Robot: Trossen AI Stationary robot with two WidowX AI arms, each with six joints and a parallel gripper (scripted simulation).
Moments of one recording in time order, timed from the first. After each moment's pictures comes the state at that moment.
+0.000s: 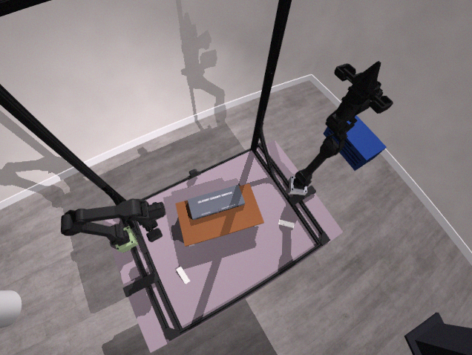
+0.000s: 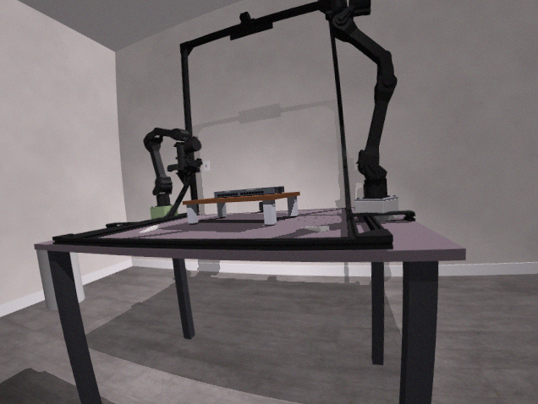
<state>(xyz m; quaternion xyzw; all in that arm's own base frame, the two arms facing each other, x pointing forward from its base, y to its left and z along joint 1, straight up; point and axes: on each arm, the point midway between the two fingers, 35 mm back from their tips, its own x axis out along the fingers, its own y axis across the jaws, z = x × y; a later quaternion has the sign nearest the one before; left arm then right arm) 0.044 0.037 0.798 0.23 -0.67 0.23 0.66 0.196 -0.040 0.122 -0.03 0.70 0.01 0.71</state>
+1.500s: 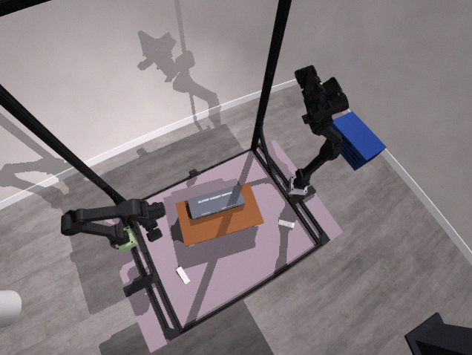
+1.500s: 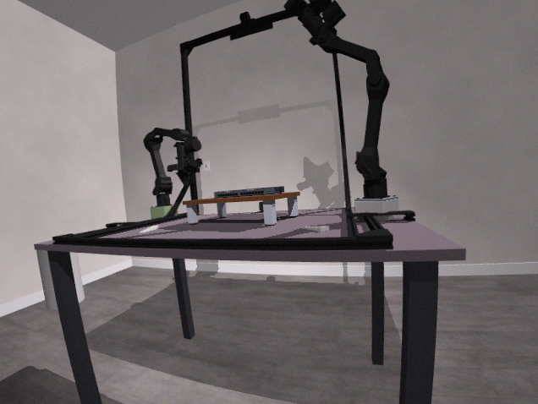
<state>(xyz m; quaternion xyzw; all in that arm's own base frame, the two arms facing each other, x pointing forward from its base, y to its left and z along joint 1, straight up) 0.208 0.061 0.757 0.05 -0.52 0.11 0.84 0.196 -0.040 0.122 -0.03 0.70 0.01 0.71</state>
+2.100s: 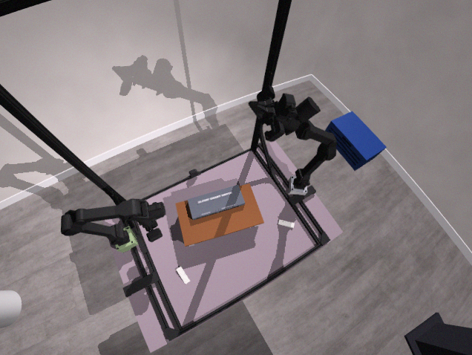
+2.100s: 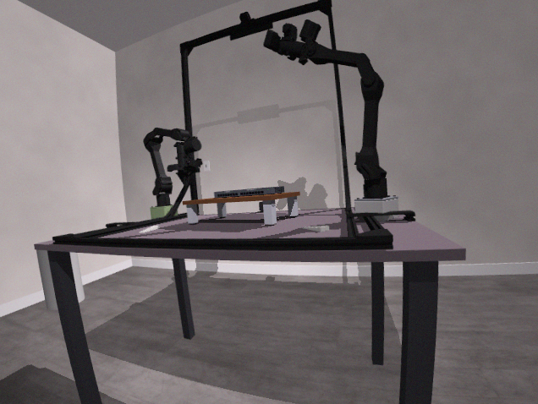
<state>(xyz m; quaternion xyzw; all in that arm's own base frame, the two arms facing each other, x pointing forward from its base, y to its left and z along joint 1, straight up) 0.337 0.096 0.655 0.01 -0.29 0.12 0.95 0.196 -0.040 0.122 -0.03 0.70 0.01 0.71</state>
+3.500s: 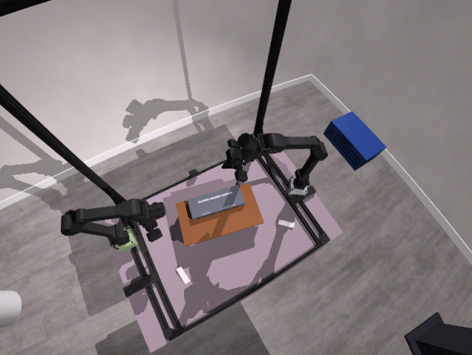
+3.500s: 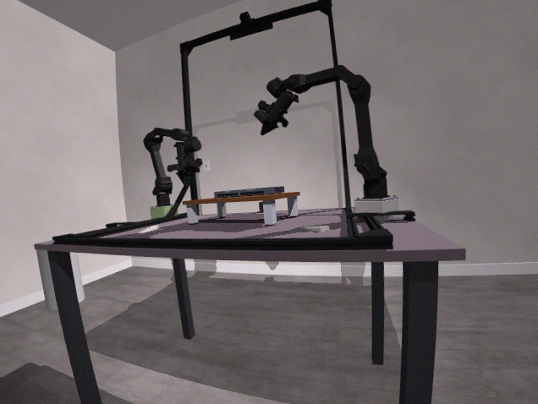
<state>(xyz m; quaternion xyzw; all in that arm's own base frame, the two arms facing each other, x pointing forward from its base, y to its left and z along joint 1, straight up) 0.419 0.113 0.315 -0.10 0.32 0.15 0.93 0.196 -0.040 0.122 -0.03 0.70 0.01 0.71</state>
